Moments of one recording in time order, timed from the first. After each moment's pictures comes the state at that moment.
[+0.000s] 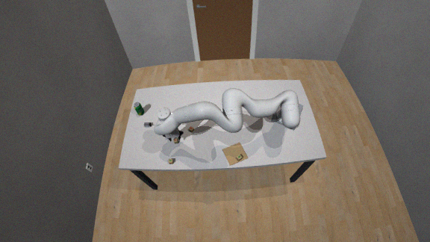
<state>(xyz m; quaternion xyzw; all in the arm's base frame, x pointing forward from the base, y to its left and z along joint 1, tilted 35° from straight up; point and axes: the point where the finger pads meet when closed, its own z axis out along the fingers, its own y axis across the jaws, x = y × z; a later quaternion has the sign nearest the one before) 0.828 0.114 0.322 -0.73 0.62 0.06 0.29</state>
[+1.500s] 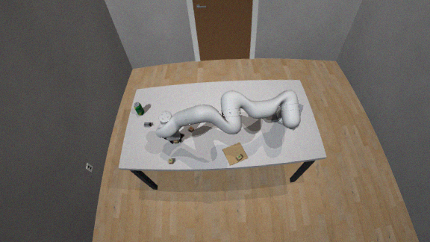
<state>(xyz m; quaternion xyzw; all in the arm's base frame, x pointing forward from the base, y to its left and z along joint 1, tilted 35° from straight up) 0.838 0.133 0.291 -0.73 0.62 0.06 0.29</state>
